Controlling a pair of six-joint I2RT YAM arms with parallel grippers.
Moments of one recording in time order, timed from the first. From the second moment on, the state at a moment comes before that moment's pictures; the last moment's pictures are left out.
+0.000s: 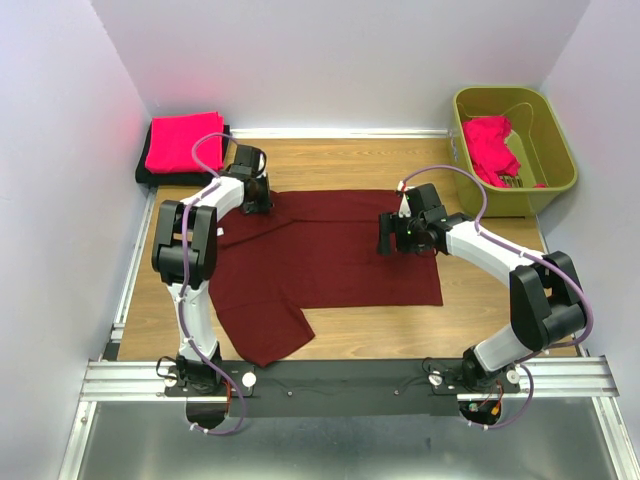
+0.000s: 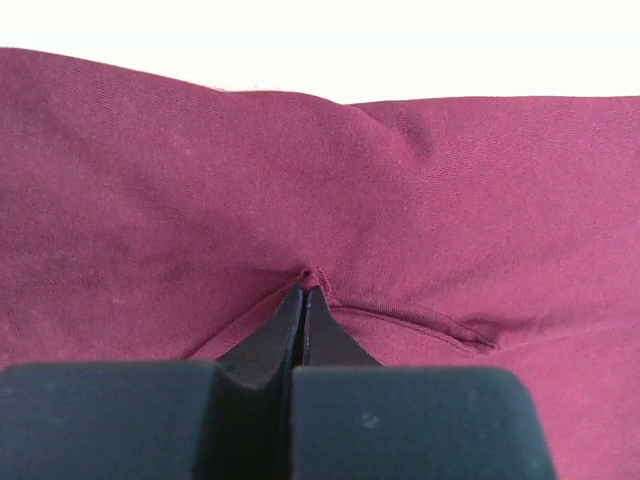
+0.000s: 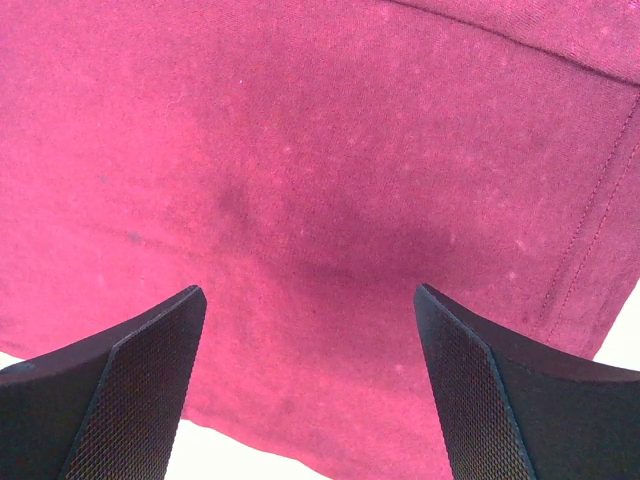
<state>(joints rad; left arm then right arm) -0.18 2.03 1.43 -0.39 0.09 -0.30 0.41 1.55 0.94 -0.35 -0.11 0.25</state>
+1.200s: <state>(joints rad) -0.34 1.57 0.99 -0.40 0.17 -0.54 0.41 1.57 0.94 -0.35 -0.14 0.23</state>
